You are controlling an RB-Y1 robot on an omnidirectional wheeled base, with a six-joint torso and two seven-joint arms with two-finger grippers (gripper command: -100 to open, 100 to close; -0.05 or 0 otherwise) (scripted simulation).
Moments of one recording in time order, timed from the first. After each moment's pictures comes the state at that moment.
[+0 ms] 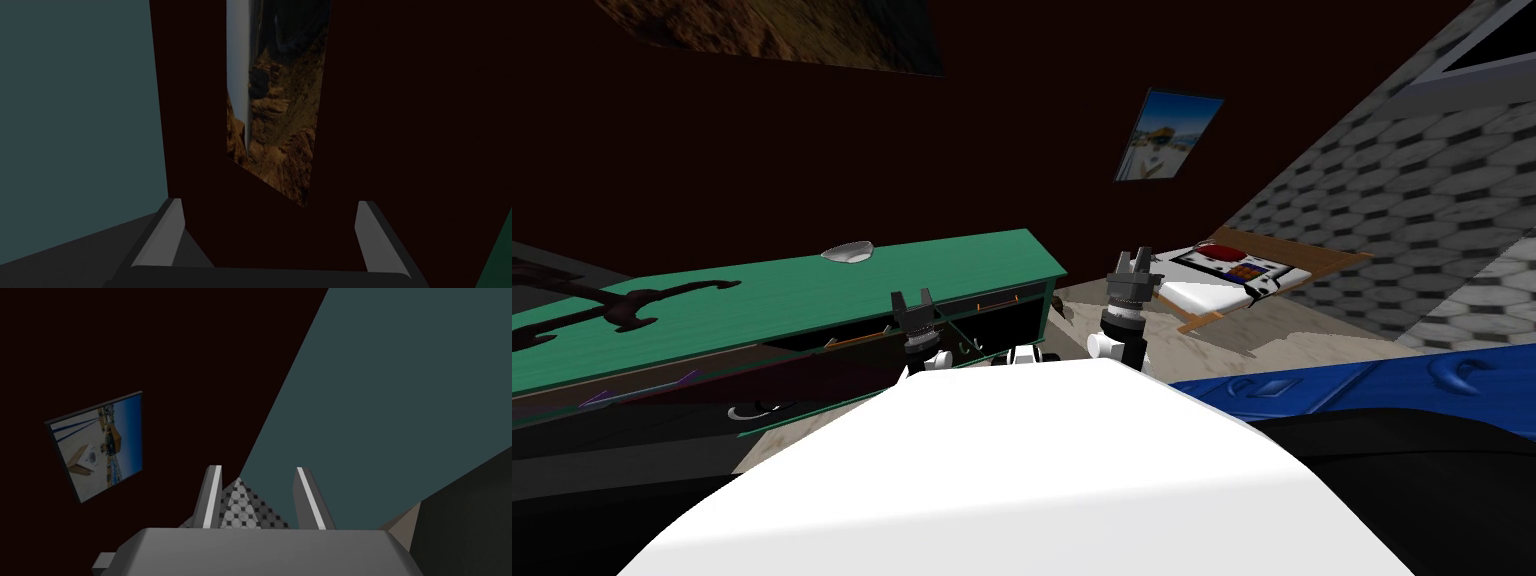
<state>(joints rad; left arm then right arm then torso) 0.33 0.15 0.13 -1.64 0.11 -1.05 0.11 0.46 0.01 -0.05 -2.22 -0.06 -0.65 -0.05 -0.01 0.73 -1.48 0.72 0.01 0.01</state>
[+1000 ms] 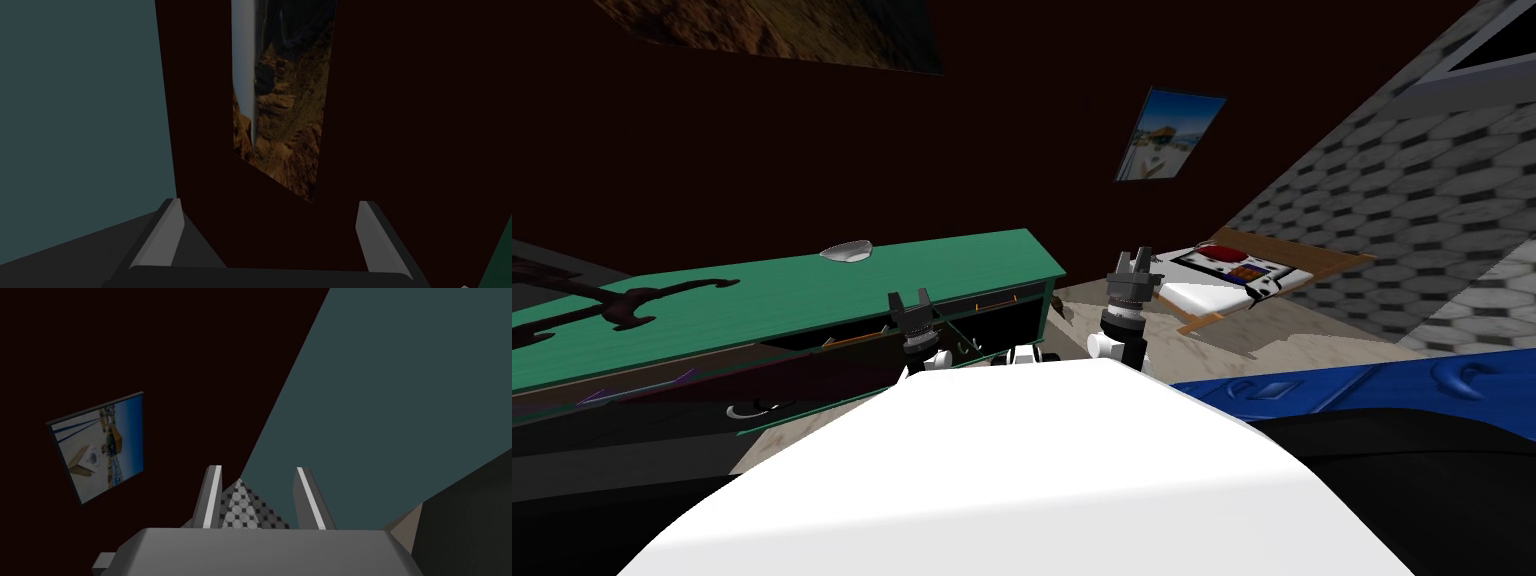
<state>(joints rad) 0.32 0.15 0.15 -1.63 0.11 -1.08 0.11 0.46 0.01 -0.05 -2.22 -0.06 -0.65 -0.05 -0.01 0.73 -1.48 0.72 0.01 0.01</state>
